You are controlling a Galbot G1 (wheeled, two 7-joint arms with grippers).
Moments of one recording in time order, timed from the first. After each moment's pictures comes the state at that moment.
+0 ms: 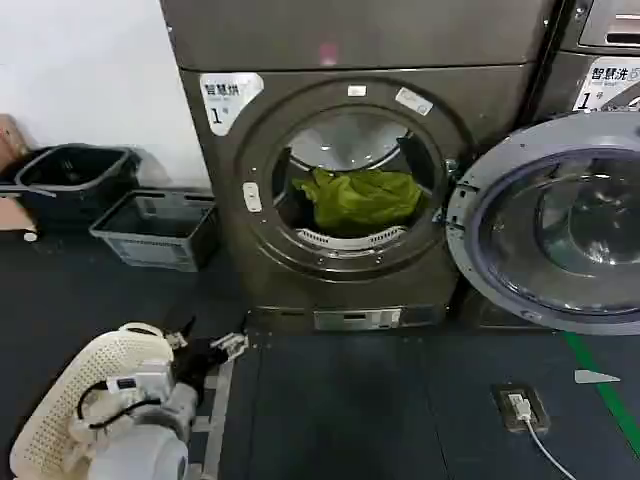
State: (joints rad) left arm 1.35 -1.52 -0.56 -2.30 -0.01 0.74 0.06; right arm -1.52 1.16 2.10 1.69 0.52 -0.16 0.13
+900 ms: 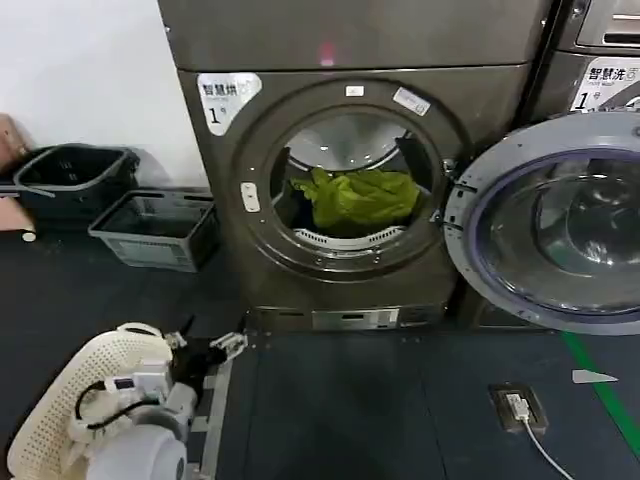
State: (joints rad) left arm 1.35 -1.52 -0.55 -2.30 -0.01 0.74 0.06; right arm -1.52 1.15 2.08 1.67 0.48 -0.14 0.17
